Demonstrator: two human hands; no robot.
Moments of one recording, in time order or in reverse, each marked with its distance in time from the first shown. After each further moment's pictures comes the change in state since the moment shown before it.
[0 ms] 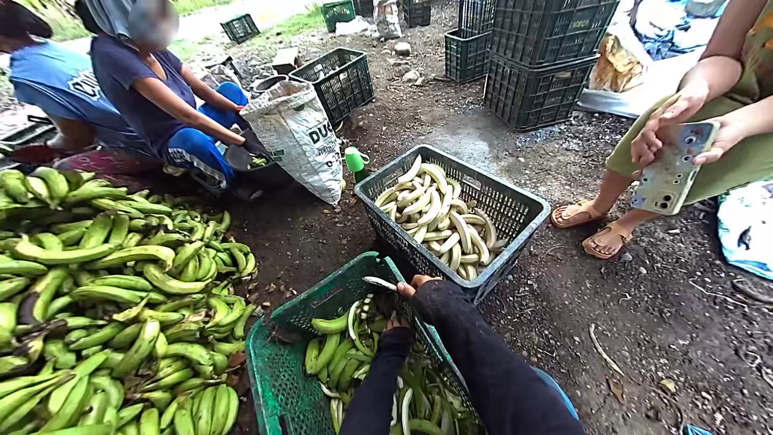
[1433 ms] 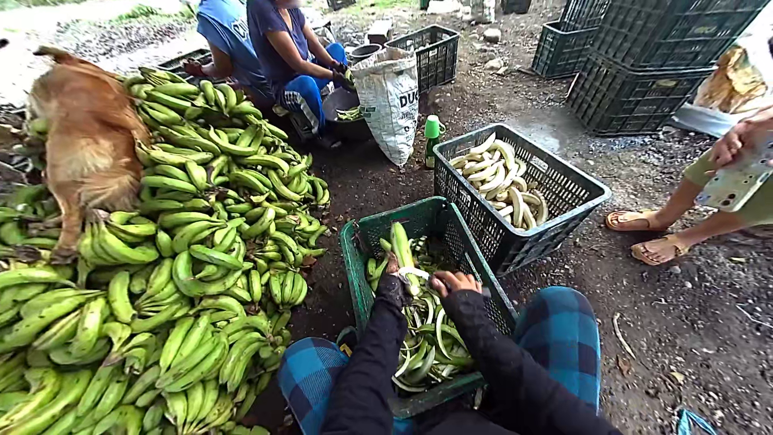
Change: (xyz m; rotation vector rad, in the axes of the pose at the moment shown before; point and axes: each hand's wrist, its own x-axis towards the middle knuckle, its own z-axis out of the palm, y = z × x) left_hand -0.227 -0.100 -0.149 -1.513 0.151 0.196; right_hand -0.126 0.016 0.173 -0.170 0.343 -0.285
